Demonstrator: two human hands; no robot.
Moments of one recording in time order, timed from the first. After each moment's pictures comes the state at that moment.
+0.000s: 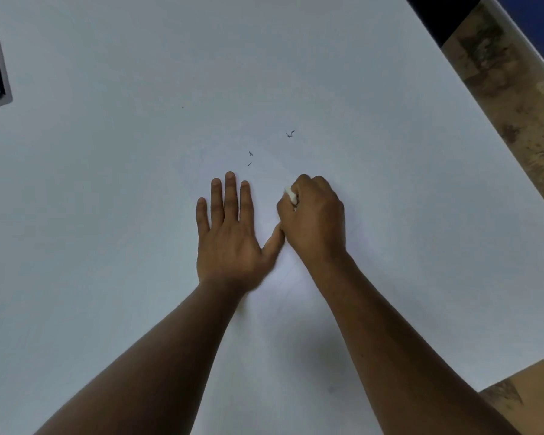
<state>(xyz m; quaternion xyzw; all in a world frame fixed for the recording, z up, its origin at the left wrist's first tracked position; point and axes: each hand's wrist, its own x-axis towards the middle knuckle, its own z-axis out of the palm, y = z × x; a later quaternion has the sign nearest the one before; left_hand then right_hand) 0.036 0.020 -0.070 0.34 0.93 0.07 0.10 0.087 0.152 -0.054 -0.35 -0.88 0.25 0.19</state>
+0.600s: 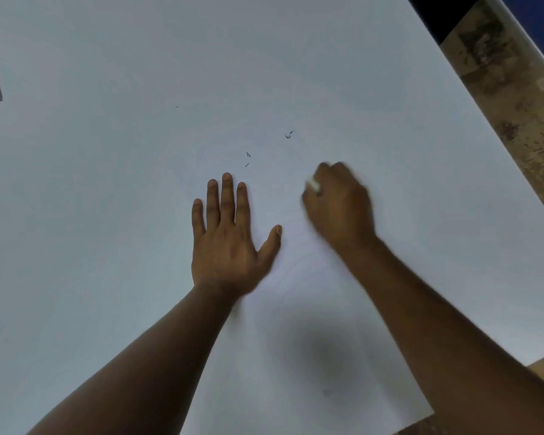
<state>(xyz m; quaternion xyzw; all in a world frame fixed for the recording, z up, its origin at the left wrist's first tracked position) 0.036 0.021 -0.068 0.35 0.93 0.07 0.10 0.099 0.201 -0.052 -0.30 -0.92 0.17 0.17</state>
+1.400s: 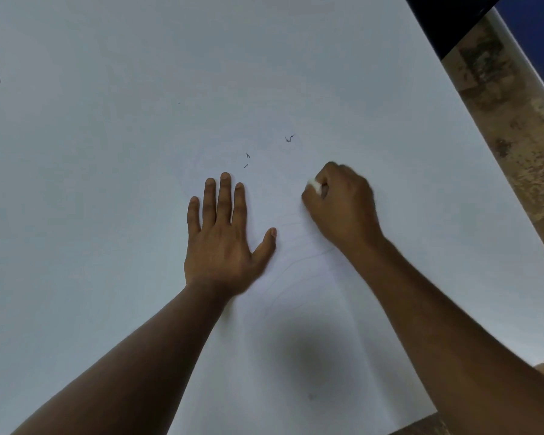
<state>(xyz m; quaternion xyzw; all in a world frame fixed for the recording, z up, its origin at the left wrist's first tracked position) 0.036 0.020 -0.070 0.35 0.93 0.07 0.08 0.100 0.217 -0.039 -0.29 -0.91 0.25 0.14</state>
